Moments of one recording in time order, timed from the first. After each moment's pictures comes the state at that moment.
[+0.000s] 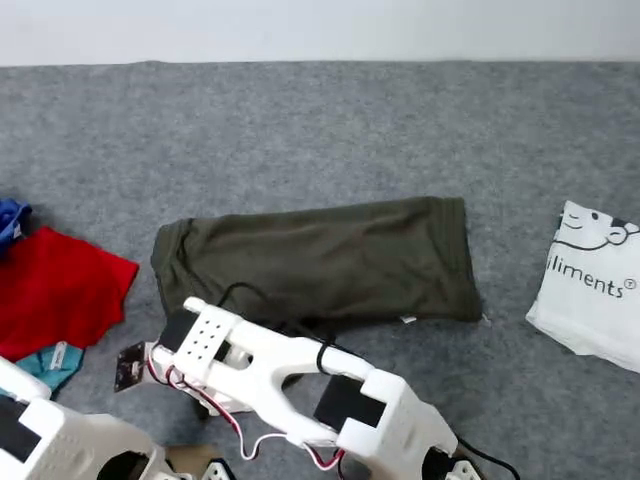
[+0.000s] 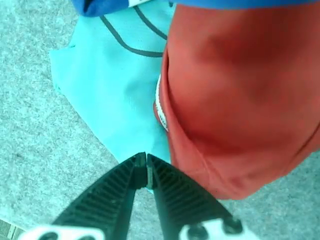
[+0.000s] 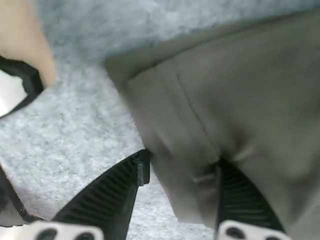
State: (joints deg) left arm -66.5 6.4 3.0 83.5 -28.1; right arm -67.3 29.6 -2.1 83.1 30.7
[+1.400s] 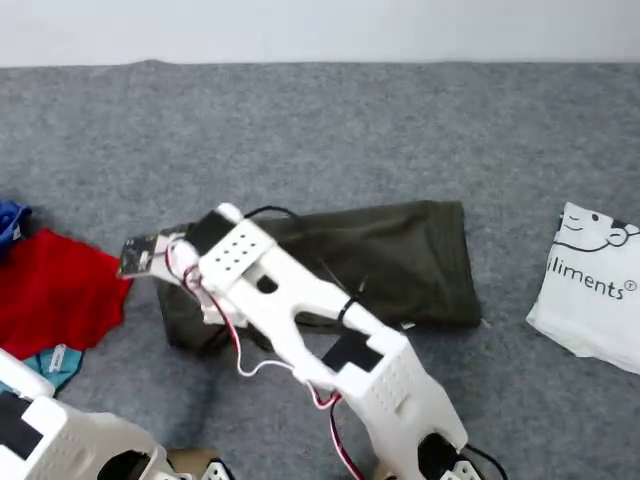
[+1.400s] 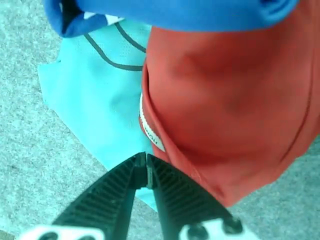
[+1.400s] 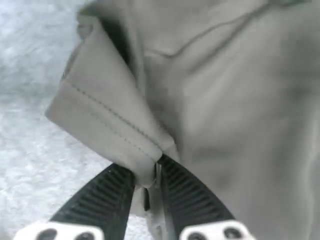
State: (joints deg) left arm -64.3 6.4 3.0 83.5 -28.1; right arm -51.8 36.8 -30.9 91.3 34.2
